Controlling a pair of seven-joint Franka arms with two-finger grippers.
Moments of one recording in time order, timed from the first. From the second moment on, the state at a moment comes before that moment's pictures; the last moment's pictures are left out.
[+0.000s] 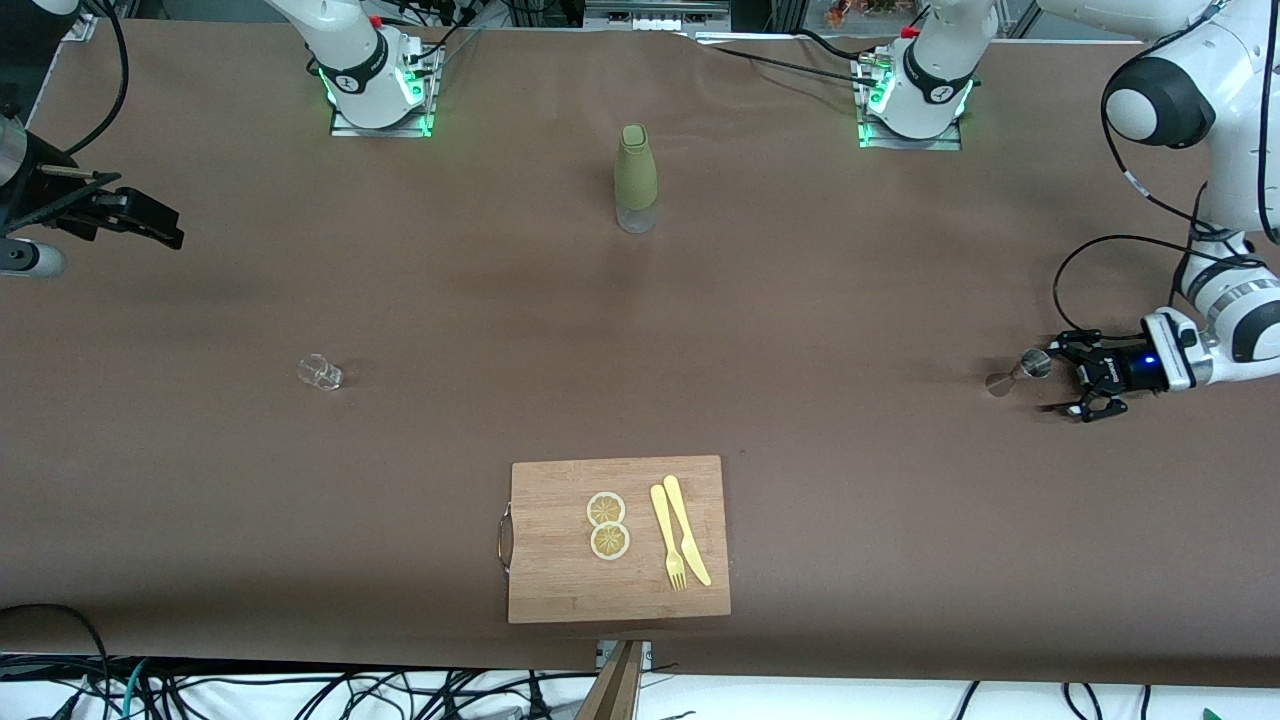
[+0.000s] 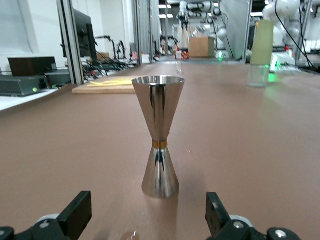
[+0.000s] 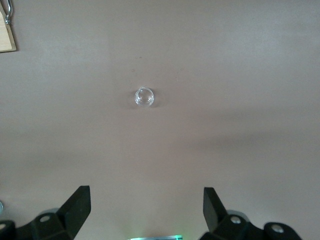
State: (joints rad) left arm 0.48 1.10 0.28 -1.35 -1.16 1.32 2.66; right arm 0.09 0.01 -0.10 -1.64 -0.05 1.55 0.07
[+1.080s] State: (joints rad) left arm 0.15 0.88 0.64 -1.19 -0.83 1.48 2.01; right arm 0.09 0.01 -0.10 -1.64 -0.02 1.59 0.07
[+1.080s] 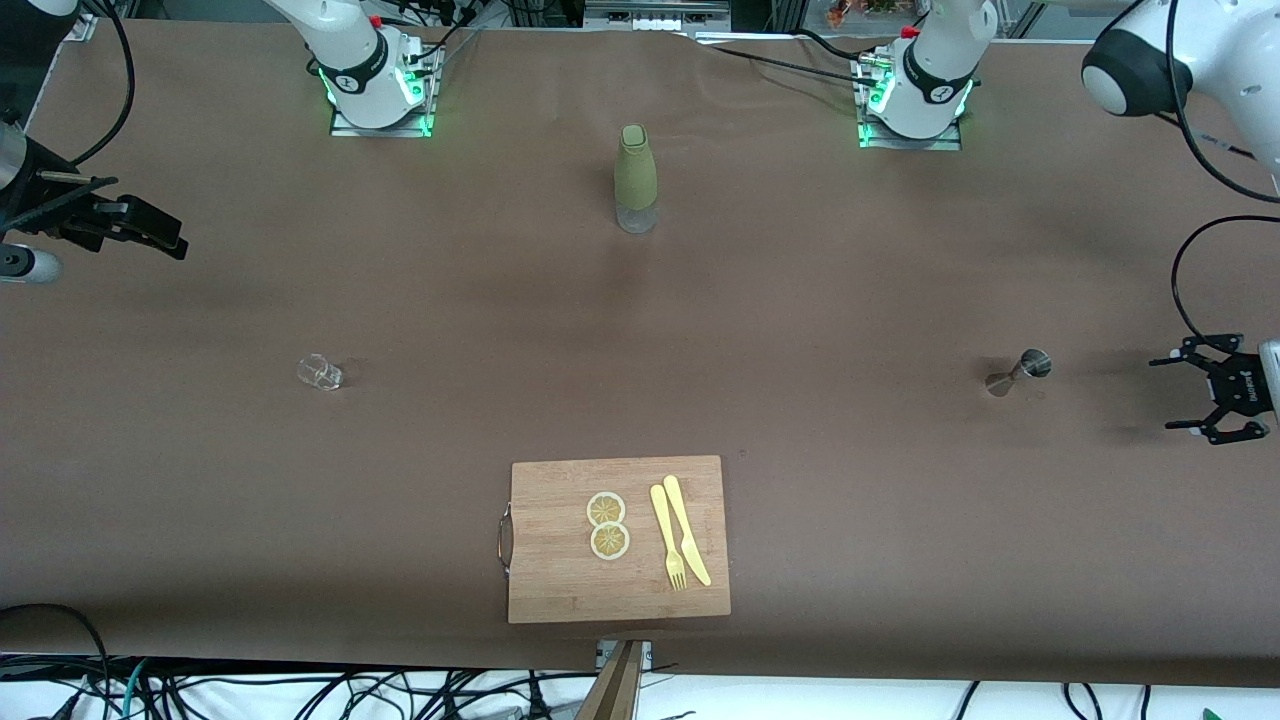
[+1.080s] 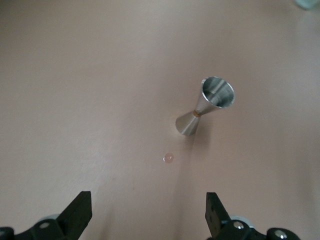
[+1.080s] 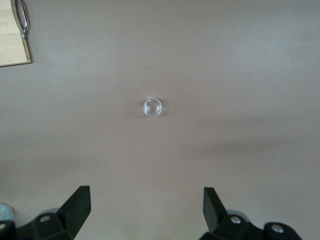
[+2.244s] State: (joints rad) left arm 0.12 0.42 0.13 -1.61 -0.16 1.75 0.59; right arm 0.09 0.02 -0.10 -1.64 -0.01 1.59 0.07
